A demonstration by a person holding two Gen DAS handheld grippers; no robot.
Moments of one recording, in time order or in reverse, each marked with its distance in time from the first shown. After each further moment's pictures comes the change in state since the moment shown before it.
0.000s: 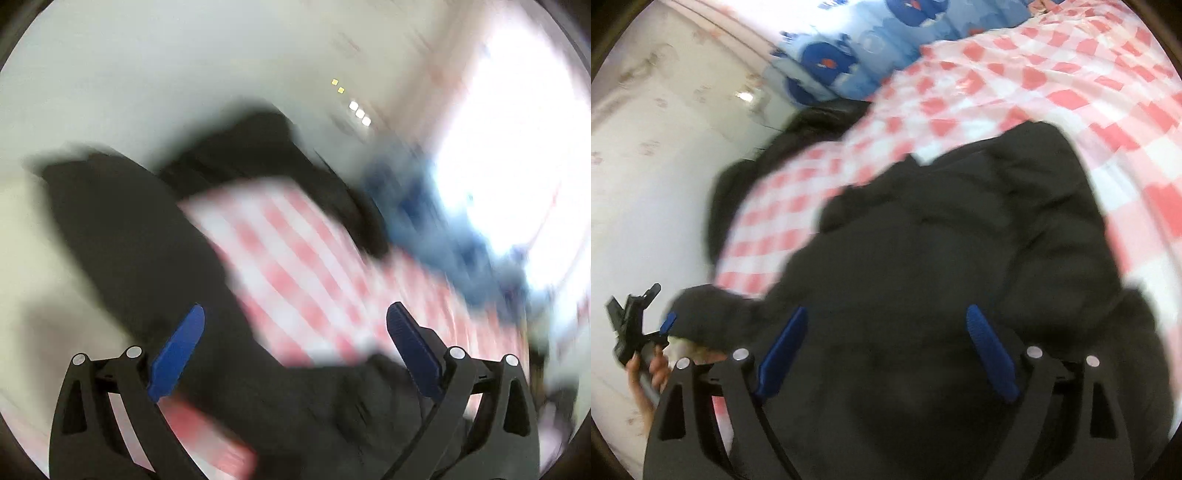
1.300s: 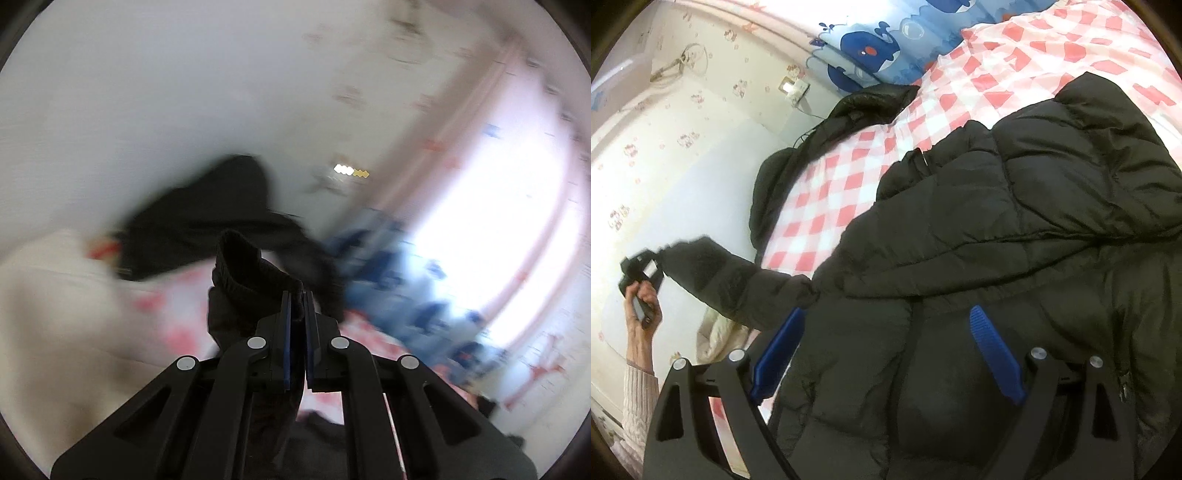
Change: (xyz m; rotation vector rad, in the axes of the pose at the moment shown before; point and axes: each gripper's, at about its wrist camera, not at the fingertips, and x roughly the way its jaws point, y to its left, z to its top) left arm 0.005 -0.067 0.119 -0.062 0.023 -0.238; right arm 0.020 0.024 -0.033 0.016 0.017 0.134
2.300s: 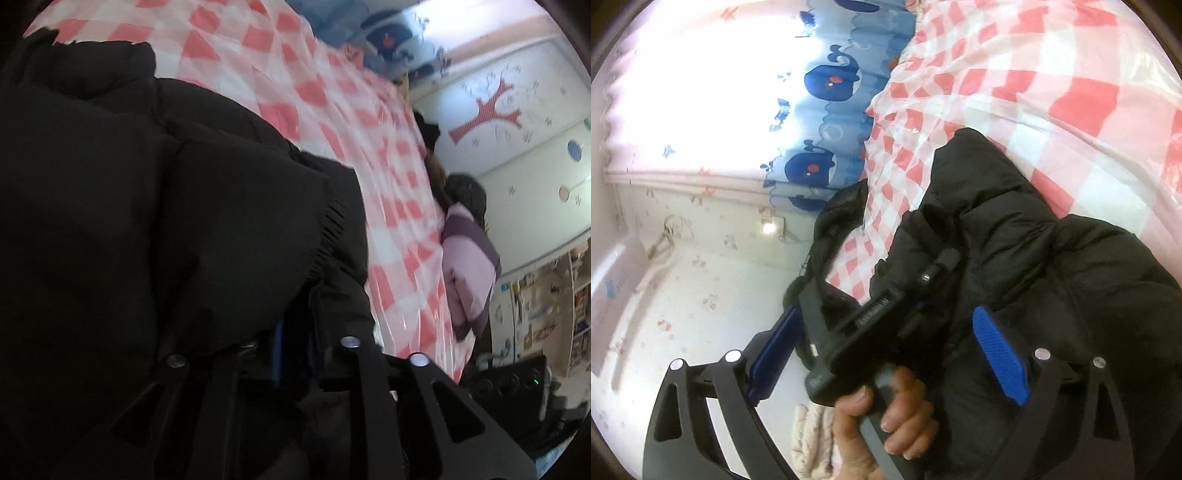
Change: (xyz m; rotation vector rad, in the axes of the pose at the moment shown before) left arm 0.248 -0.198 -0.571 0.262 1.093 -0.371; right arm -0.093 -0.109 0.035 0.518 -0.284 0.147
